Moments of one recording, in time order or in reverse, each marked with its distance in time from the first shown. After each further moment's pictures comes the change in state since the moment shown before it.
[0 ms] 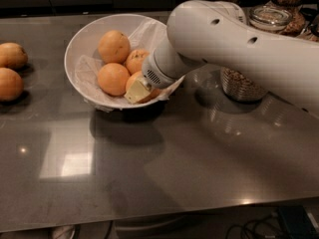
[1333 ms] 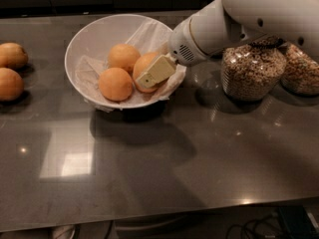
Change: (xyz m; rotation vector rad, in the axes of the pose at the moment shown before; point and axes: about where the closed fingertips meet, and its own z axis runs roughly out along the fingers) arm -0.018 -0.027 -0.068 -0.088 -0.172 -0.120
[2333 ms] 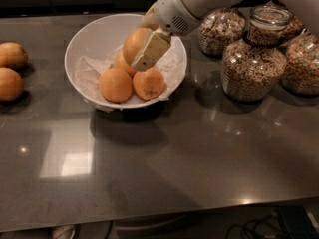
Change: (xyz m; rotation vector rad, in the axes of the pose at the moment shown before) arm -0.060 -0.003 -0.013 -0.073 -0.006 -0.380
